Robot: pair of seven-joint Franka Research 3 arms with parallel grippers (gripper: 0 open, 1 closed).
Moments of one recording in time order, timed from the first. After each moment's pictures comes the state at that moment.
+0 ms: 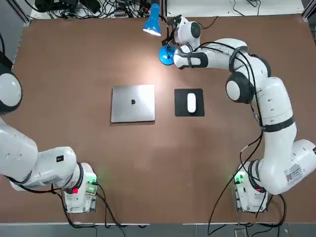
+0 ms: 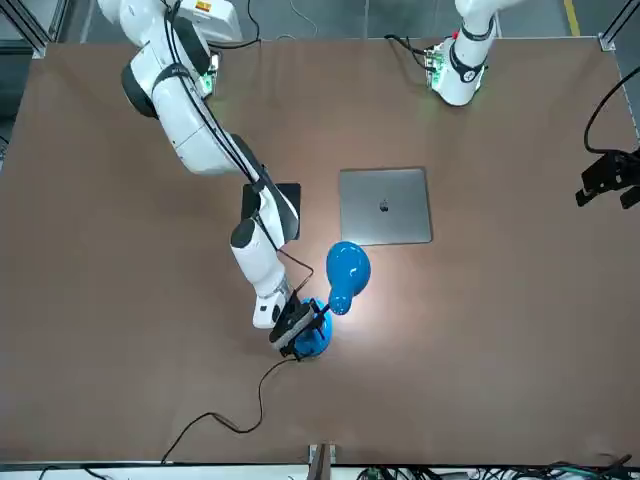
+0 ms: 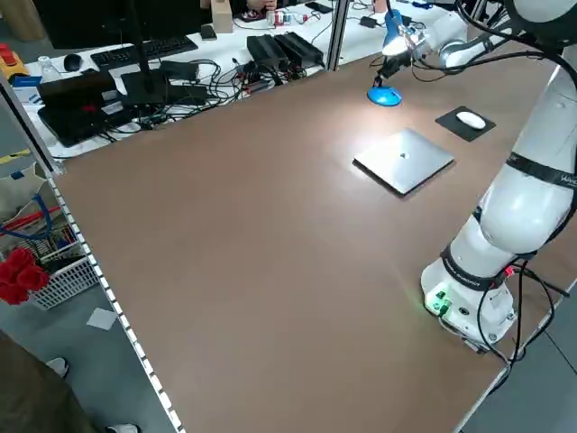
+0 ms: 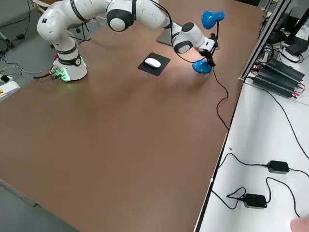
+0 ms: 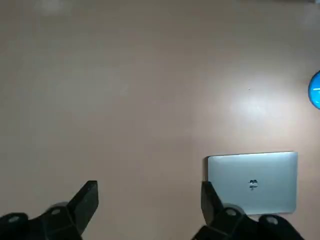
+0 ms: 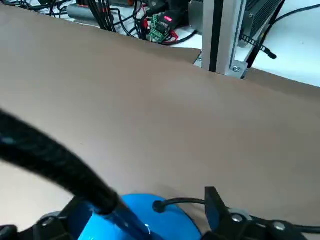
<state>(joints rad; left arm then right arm) 0.14 0.09 -0.10 -1.42 -0.04 1.58 0.07 0.43 1.09 0.19 -1.22 -0.06 3.03 -0.01</state>
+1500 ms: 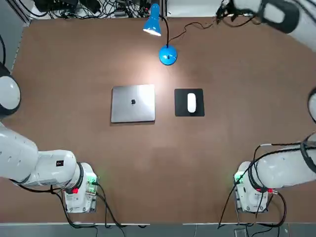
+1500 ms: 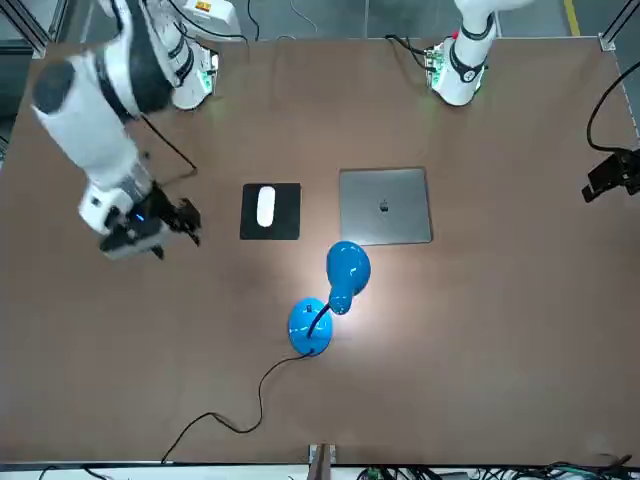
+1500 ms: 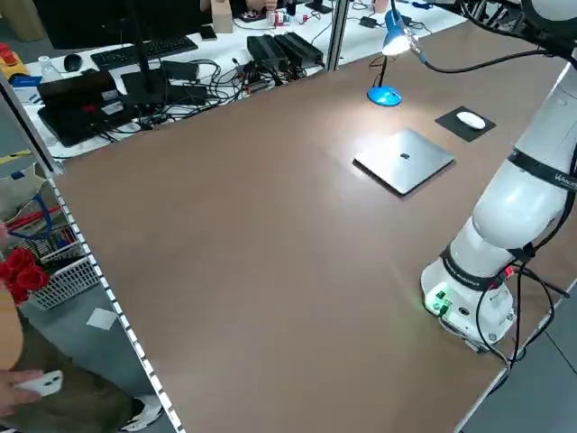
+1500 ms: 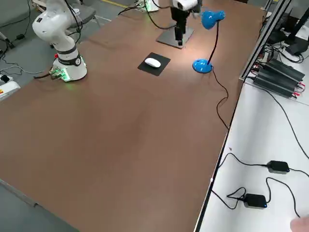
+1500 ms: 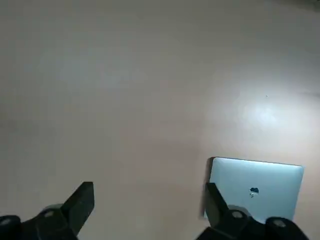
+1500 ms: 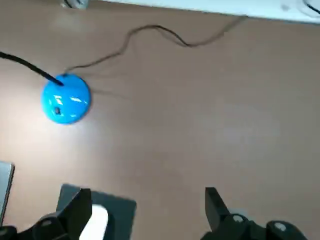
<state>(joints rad) 0.07 0.05 0.00 -1.49 -0.03 1.59 -0.06 0.19 -0.01 0.02 -1.88 0.09 2.06 0.04</state>
